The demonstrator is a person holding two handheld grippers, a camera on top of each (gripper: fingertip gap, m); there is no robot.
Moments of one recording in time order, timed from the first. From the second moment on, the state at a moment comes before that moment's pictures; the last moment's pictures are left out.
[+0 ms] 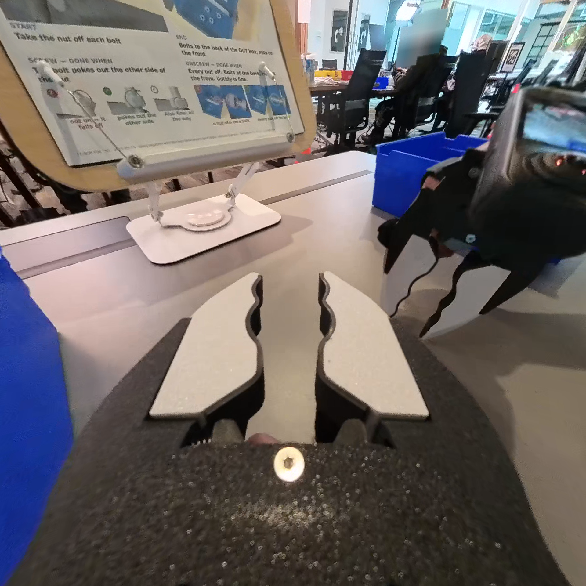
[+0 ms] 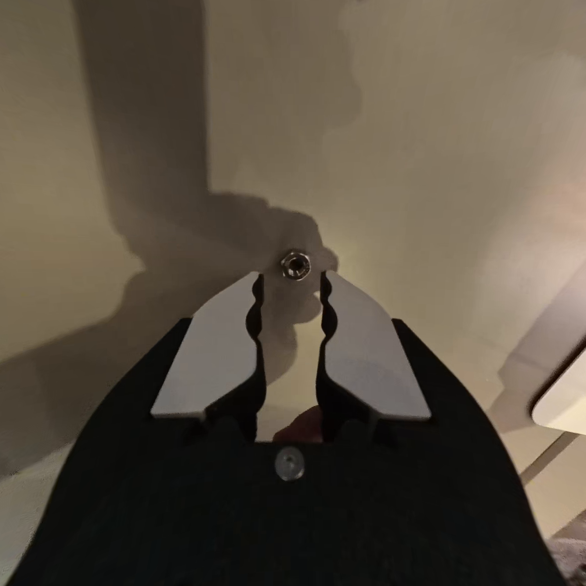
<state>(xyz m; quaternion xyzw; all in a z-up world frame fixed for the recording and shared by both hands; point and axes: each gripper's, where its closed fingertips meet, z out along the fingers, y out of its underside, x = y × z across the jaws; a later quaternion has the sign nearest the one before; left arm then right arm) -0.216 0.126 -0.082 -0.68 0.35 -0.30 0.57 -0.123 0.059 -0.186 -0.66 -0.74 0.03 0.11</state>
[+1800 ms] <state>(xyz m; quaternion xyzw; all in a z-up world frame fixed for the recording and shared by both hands) -0.218 0.131 -0.089 -0.68 0.36 -0.26 0.58 0.188 0.028 -0.099 -0.94 -0.09 -0.15 0.31</state>
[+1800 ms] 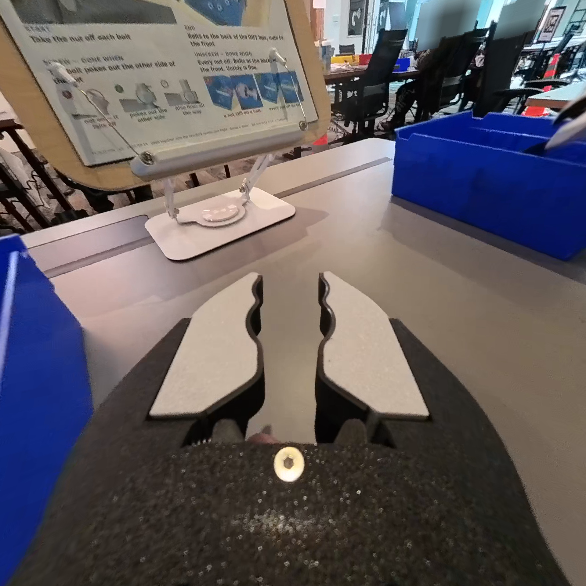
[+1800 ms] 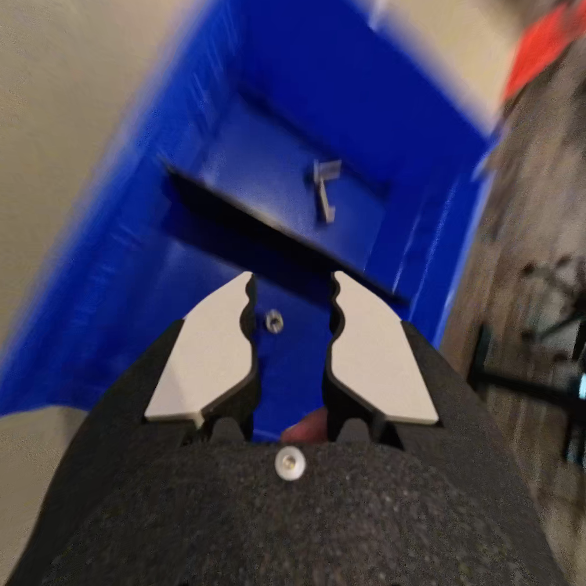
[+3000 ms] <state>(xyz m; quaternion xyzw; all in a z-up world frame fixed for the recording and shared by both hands) -0.343 0.165 0.014 -0.80 0.44 -0.09 0.39 -0.100 0.079 -0.124 -0.81 -0.23 0.14 0.52</state>
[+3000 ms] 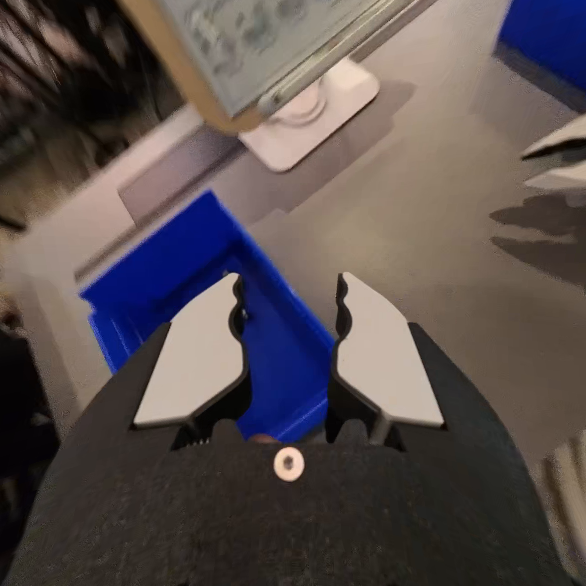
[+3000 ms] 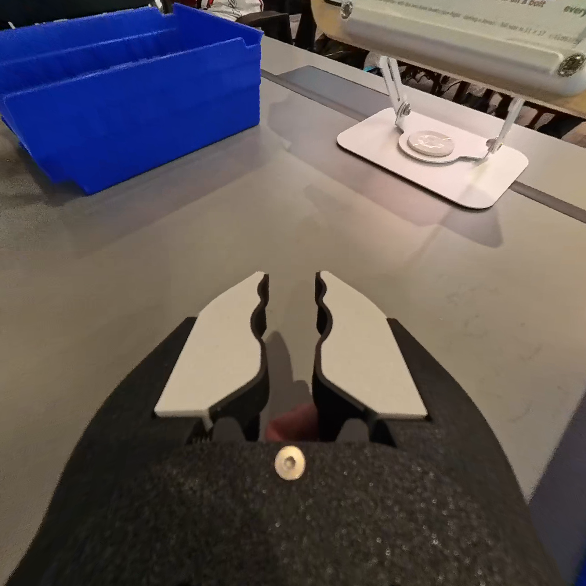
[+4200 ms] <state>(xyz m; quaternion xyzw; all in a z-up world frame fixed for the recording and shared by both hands) -0.409 0.292 -0.182 -0.97 0.15 -0.06 0.16 -0.094 0.079 -0.120 -0.81 -0.22 0.17 0.52</state>
